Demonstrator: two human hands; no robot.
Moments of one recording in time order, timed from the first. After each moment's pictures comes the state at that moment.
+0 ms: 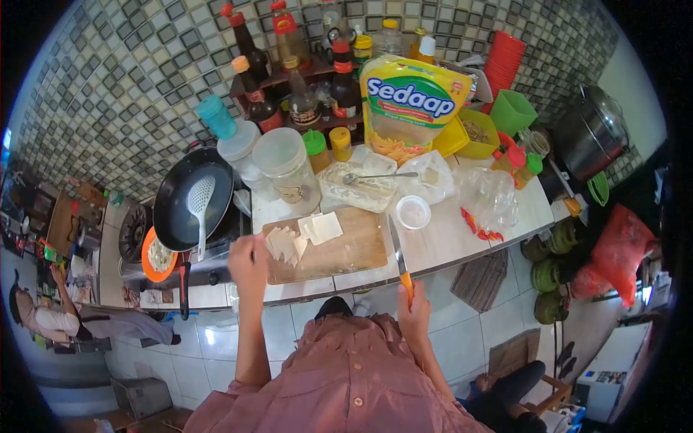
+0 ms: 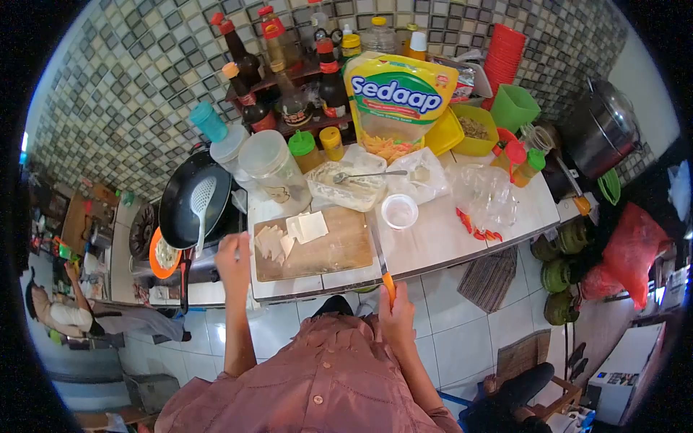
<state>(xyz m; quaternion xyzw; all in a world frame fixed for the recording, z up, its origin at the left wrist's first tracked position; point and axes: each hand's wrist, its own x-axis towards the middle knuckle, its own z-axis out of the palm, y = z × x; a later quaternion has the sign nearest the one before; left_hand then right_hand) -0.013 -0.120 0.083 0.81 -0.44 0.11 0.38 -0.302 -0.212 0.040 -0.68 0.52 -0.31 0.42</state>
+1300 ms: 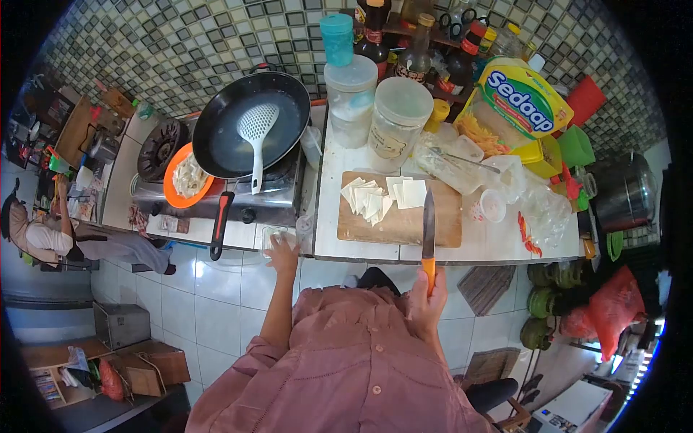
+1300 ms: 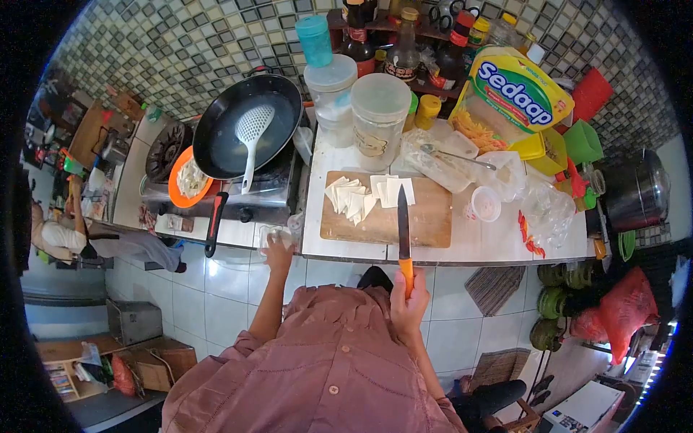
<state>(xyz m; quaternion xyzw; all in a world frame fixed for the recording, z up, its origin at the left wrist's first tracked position) 0.042 0.016 -0.170 0.98 -0.08 -0.18 0.07 -0.222 -0.143 0.043 -0.65 0.42 -0.36 0.52</state>
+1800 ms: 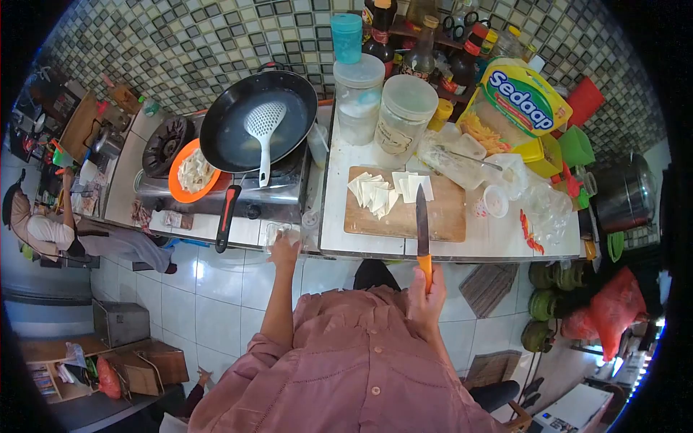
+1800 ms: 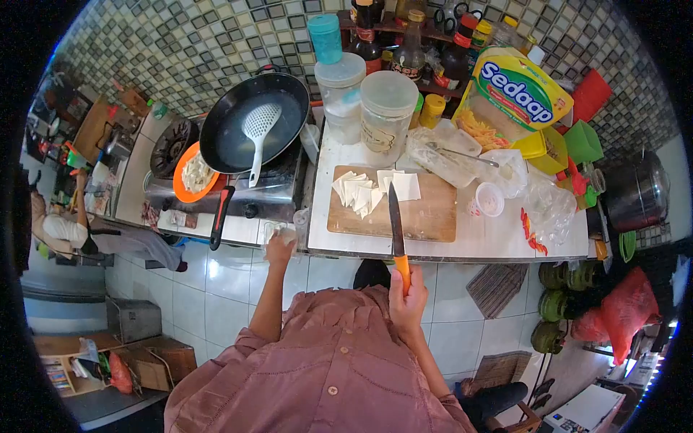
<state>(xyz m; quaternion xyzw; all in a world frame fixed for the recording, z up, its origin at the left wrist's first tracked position) 0.071 0.044 -0.218 0.96 -0.14 -0.19 0.17 -0.222 -0.129 0.040 -0.68 0.37 -0.36 0.52</state>
